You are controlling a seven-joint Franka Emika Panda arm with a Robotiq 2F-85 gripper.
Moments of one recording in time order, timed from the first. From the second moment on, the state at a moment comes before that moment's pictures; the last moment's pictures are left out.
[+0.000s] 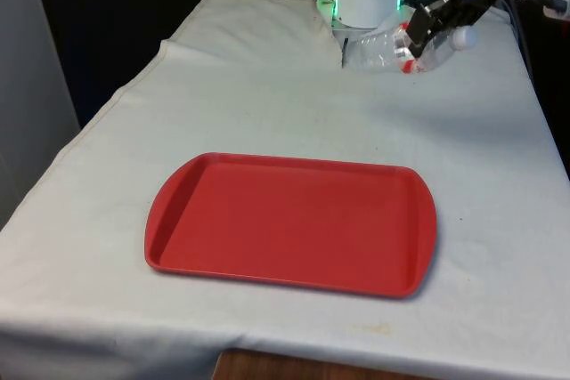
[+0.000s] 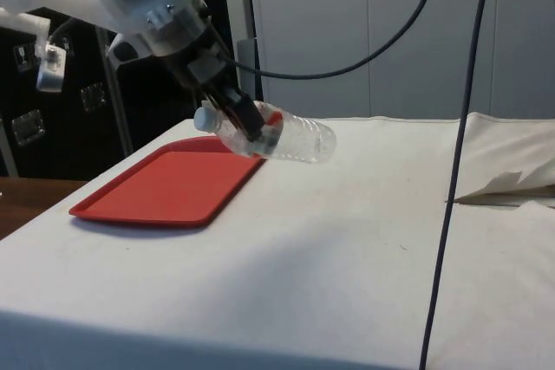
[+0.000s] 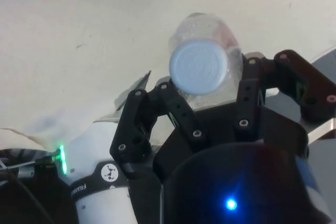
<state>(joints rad) 0.19 0.35 0.18 -1.90 -0.41 1.82 -0.24</state>
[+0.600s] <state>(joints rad) 0.19 0.32 0.15 -1.93 -0.38 1.93 -0.25</state>
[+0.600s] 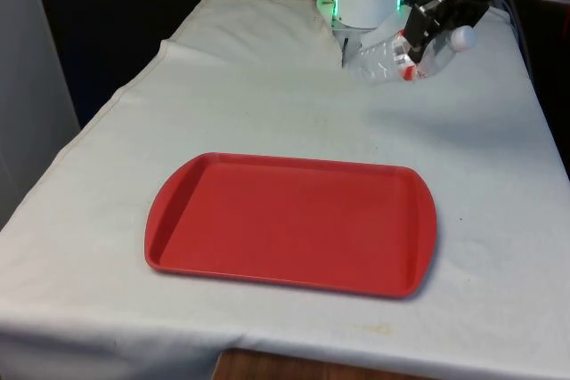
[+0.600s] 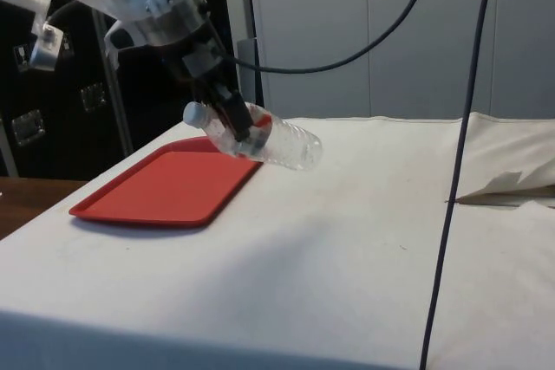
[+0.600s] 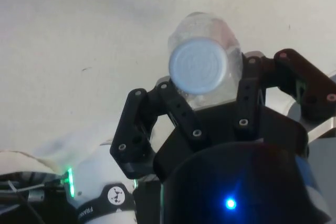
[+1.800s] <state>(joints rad) 0.18 0.28 0.04 -2.00 -0.28 2.16 -0.34</state>
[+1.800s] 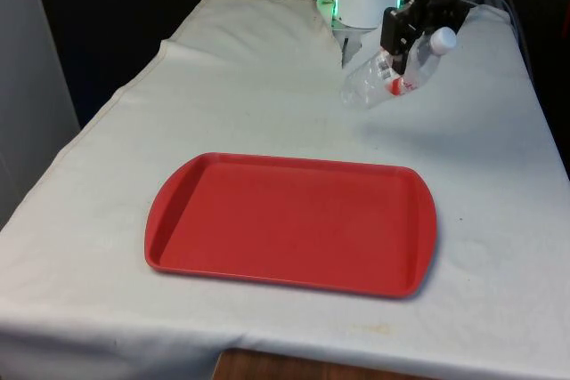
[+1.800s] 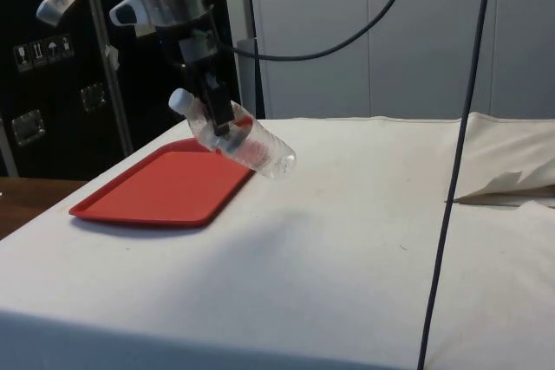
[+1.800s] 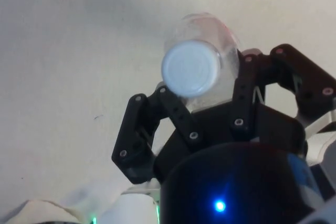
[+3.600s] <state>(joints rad) 0.17 0.26 -0.12 -1.99 -0.02 2.42 -0.59</state>
